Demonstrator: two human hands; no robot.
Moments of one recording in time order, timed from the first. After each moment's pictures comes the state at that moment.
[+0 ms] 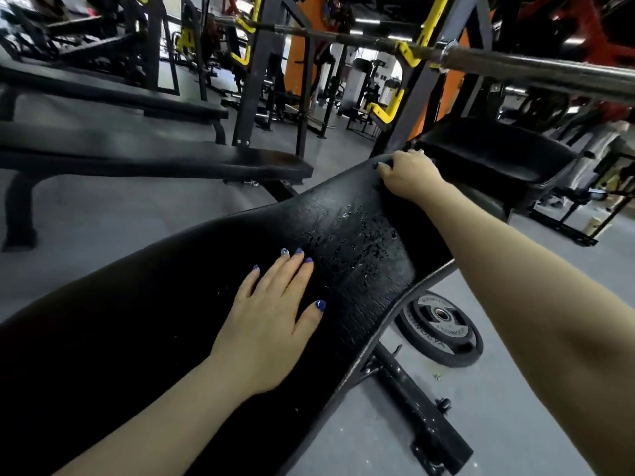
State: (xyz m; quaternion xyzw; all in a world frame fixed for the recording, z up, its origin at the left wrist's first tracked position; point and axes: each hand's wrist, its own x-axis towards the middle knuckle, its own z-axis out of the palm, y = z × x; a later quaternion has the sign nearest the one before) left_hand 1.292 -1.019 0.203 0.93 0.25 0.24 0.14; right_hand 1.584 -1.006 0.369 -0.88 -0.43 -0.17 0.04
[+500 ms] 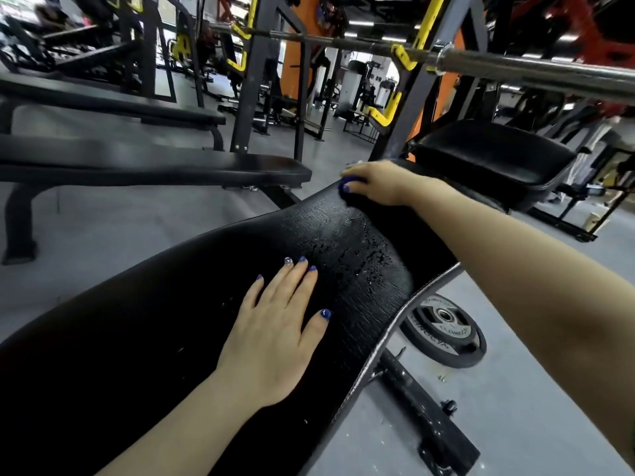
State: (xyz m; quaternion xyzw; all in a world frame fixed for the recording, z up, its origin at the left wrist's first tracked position) left_hand 1.292 -1.021 0.205 0.93 0.25 0.24 0.14; right_hand 1.571 -0.983 0.368 -0.79 -0.61 -0.08 -0.03
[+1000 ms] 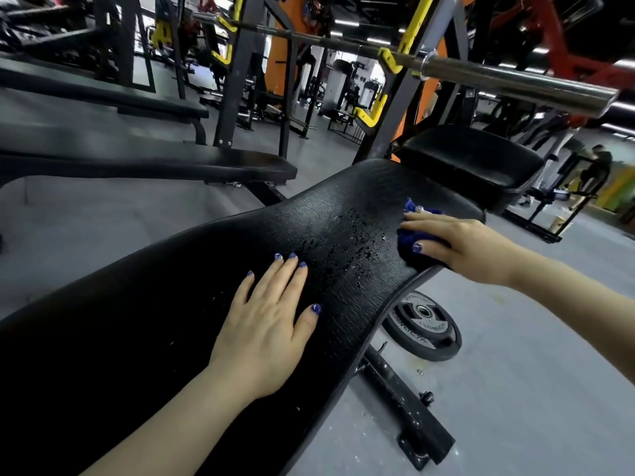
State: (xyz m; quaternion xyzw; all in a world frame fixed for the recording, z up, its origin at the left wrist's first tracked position) left_hand 1.293 -1.021 0.202 0.92 0.24 0.26 0.14; right_hand 1.538 -1.162 0.362 -0.79 -0.61 -0.09 -0.01
